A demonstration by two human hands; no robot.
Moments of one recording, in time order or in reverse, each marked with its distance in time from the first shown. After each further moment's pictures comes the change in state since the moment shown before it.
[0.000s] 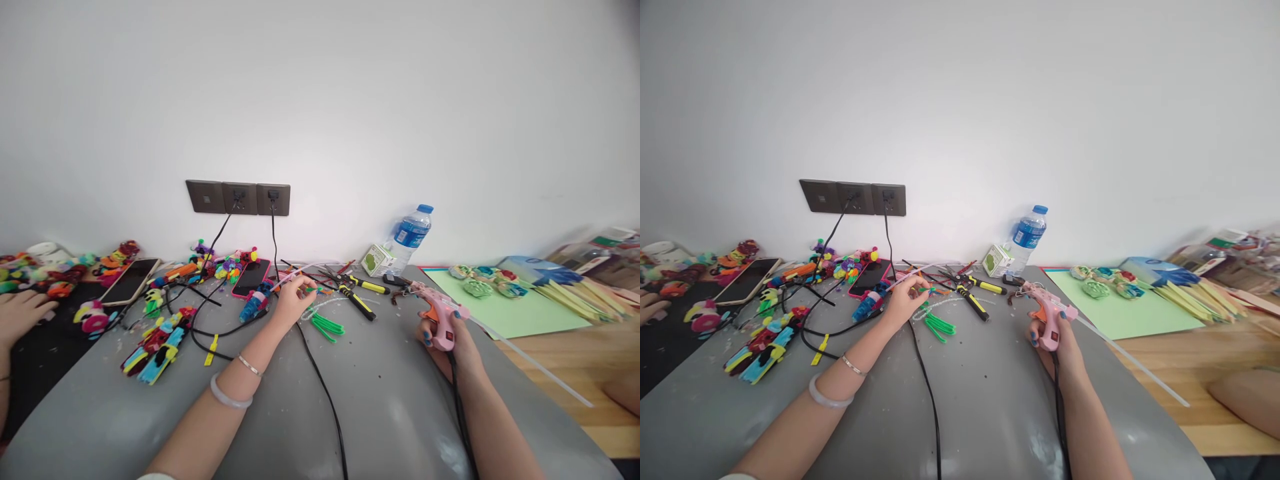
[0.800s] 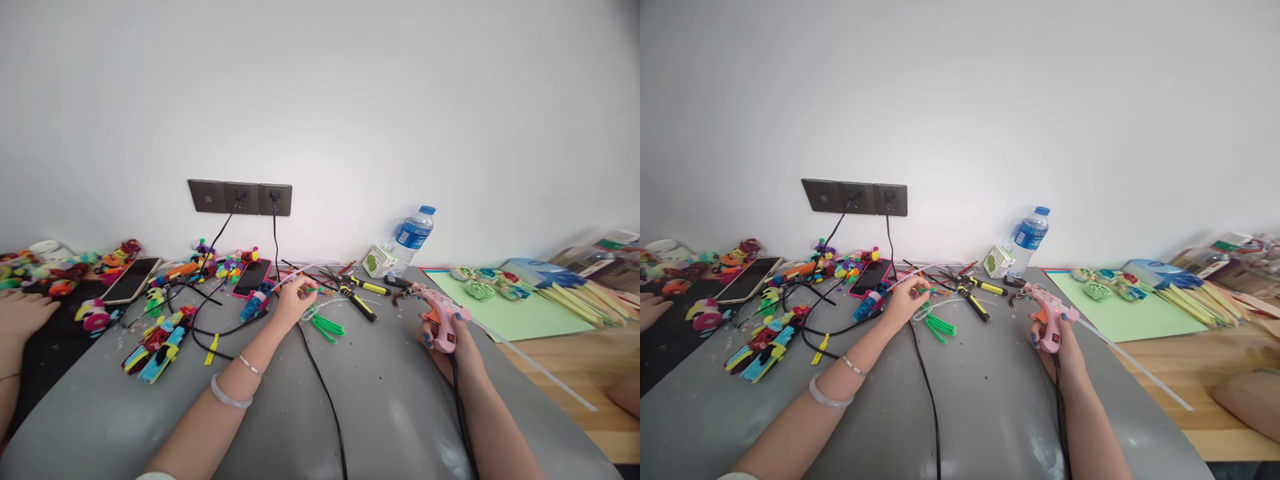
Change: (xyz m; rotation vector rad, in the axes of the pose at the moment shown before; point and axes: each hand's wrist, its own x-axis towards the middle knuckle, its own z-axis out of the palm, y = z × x) left_hand 0.000 -0.002 0.000 -0.004 -0.003 0.004; right_hand 0.005 0.008 -0.009 0.001 0.003 -0.009
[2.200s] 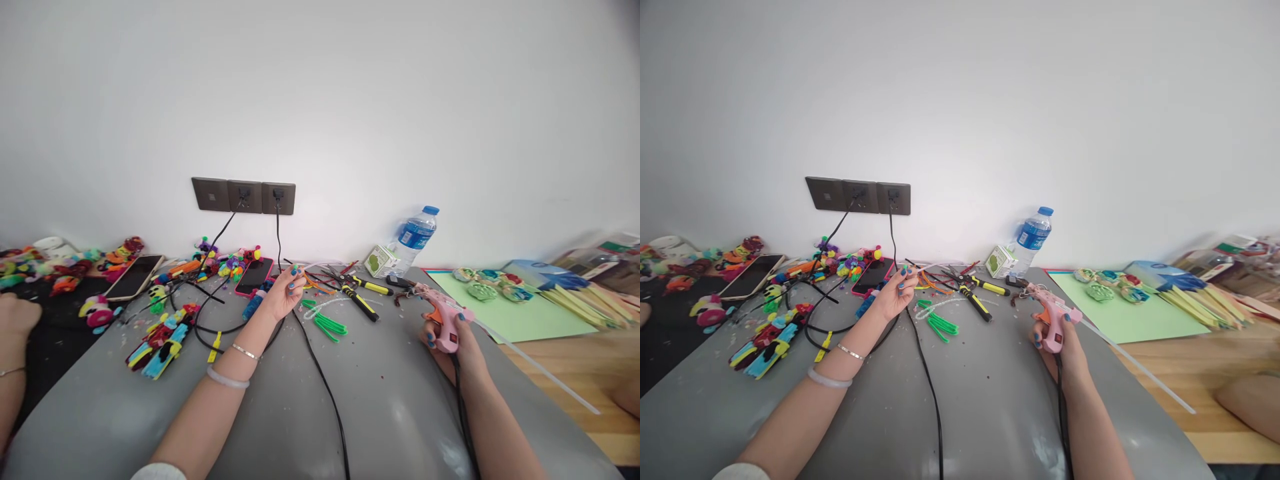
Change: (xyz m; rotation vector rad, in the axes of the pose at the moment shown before) left_hand 0.011 0.019 -0.029 -1.469 0.014 -0.590; right_hand -0.005 -0.006 0.005 -0.020 0.013 0.010
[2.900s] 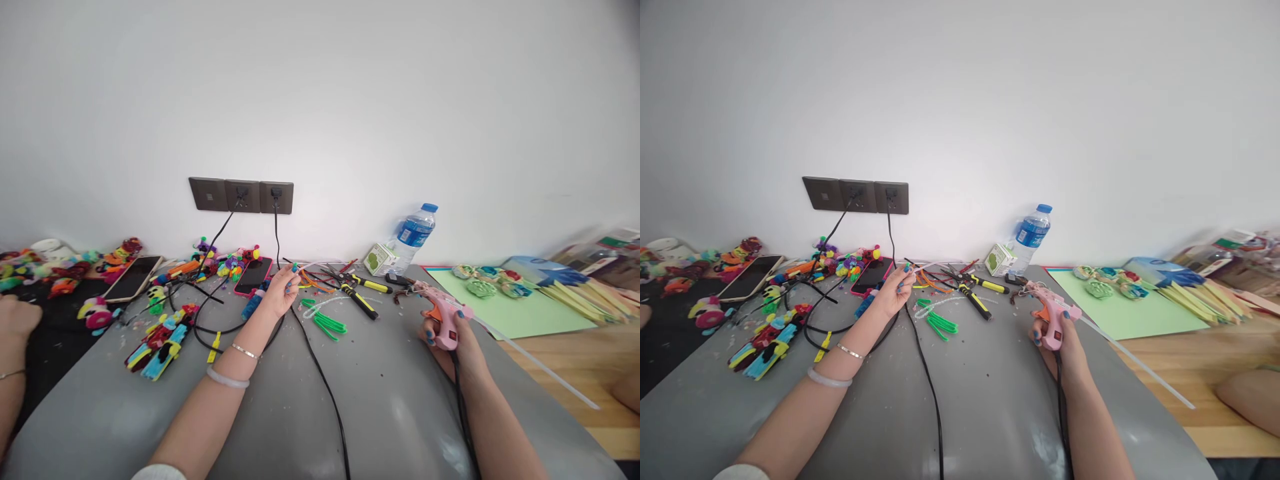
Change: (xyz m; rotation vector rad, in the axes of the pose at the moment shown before) left_hand 0.017 -0.002 -0.018 0.059 0.088 0.077; right_hand 0.000 -0.001 0.001 -0.010 -0.001 0.004
